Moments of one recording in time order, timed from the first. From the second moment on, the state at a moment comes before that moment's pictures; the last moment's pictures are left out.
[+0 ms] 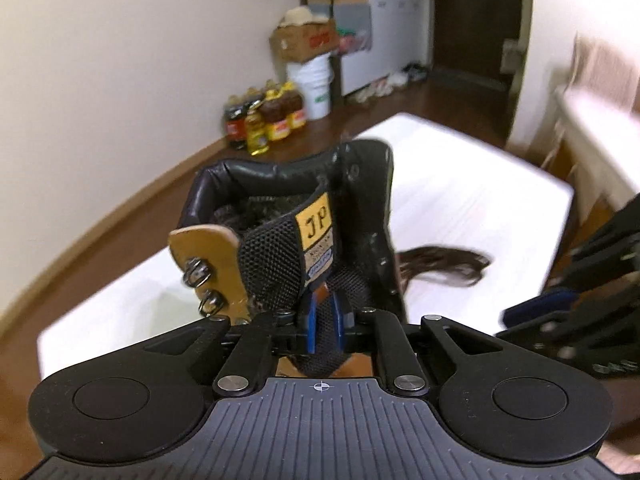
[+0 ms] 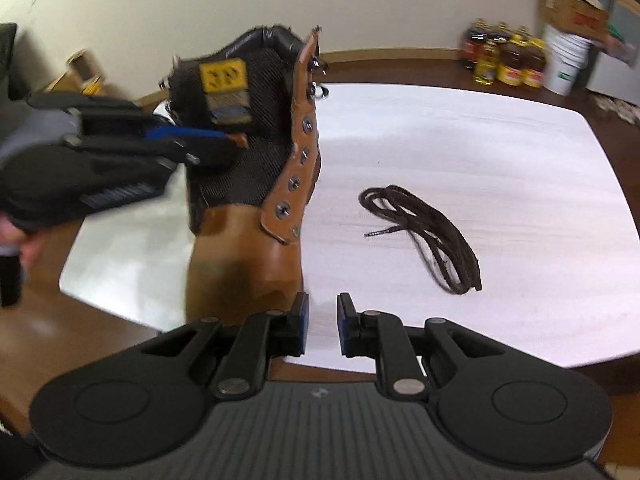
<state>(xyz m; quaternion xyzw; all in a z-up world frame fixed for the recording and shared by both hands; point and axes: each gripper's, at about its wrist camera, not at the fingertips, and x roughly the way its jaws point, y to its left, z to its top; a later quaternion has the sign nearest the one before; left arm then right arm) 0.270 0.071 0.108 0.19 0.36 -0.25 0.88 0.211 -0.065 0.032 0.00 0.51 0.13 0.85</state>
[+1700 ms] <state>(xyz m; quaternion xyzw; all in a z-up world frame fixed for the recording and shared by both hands) 0.285 0.150 0.109 0.27 0.42 -0.32 0.81 0.337 -0.054 -0.047 0.17 0.53 -0.15 0.81</state>
